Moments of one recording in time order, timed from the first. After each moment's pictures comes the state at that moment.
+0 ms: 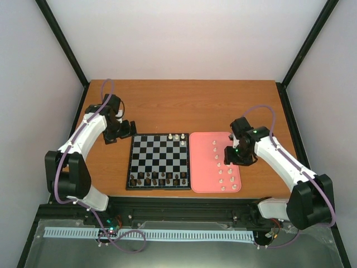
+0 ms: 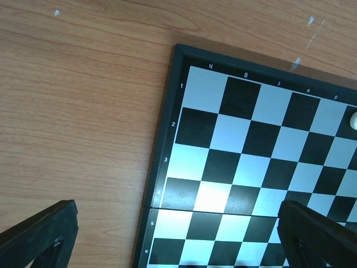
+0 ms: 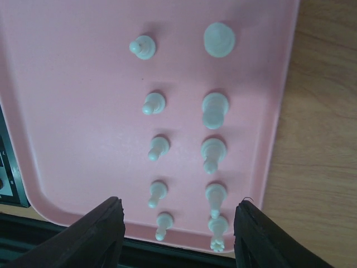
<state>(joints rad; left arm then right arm) -0.10 1.53 1.24 -1.04 0.12 -0.40 0.35 1.28 0.96 -1.10 -0.13 0.35</state>
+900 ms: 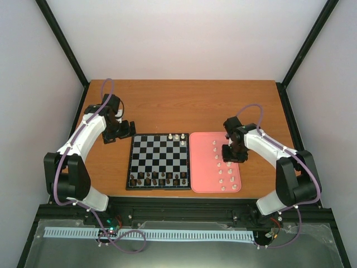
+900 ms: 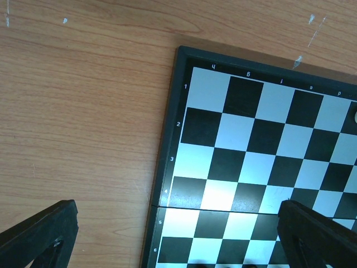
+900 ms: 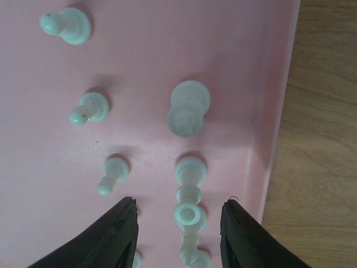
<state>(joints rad) -0.10 1.52 1.24 -1.05 0.10 -0.36 0.35 1.50 0.95 -0.94 -0.06 0.37</state>
